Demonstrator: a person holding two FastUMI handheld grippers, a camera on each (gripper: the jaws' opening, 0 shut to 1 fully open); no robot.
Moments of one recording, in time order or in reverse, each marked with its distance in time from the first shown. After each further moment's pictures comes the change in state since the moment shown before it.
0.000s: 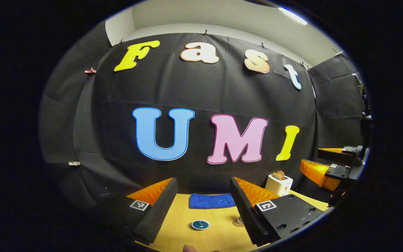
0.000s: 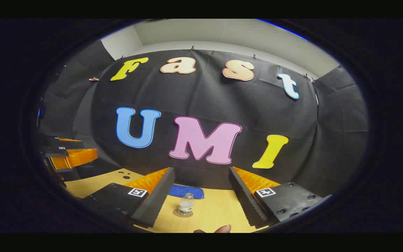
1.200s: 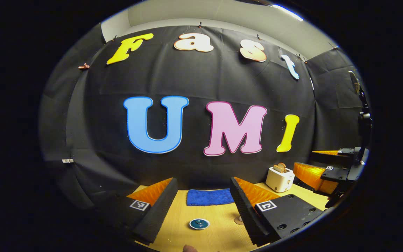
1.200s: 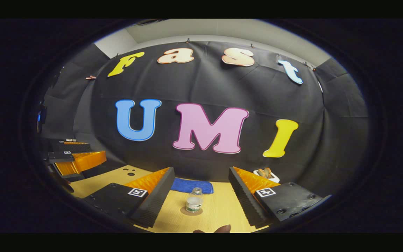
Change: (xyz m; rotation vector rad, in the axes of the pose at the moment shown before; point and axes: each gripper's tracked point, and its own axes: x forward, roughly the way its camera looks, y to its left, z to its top) left arm 0.047 -0.008 -0.063 0.012 0.060 -0.030; right arm 0.036 0.014 -0.070 0.055 0.080 0.043
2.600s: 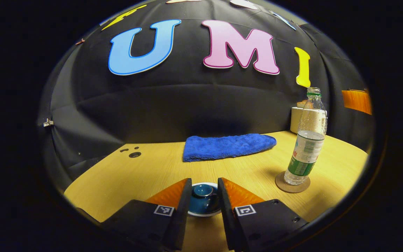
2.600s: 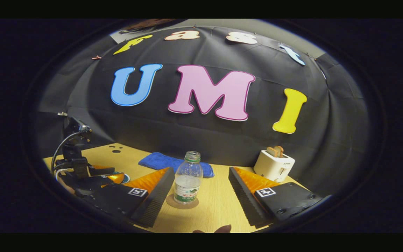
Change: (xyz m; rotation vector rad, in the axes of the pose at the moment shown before) left arm 0.143 0.018 -0.310 0.077 0.258 0.045; right arm 0.055 -0.002 -0.164 -0.039 0.076 -0.018
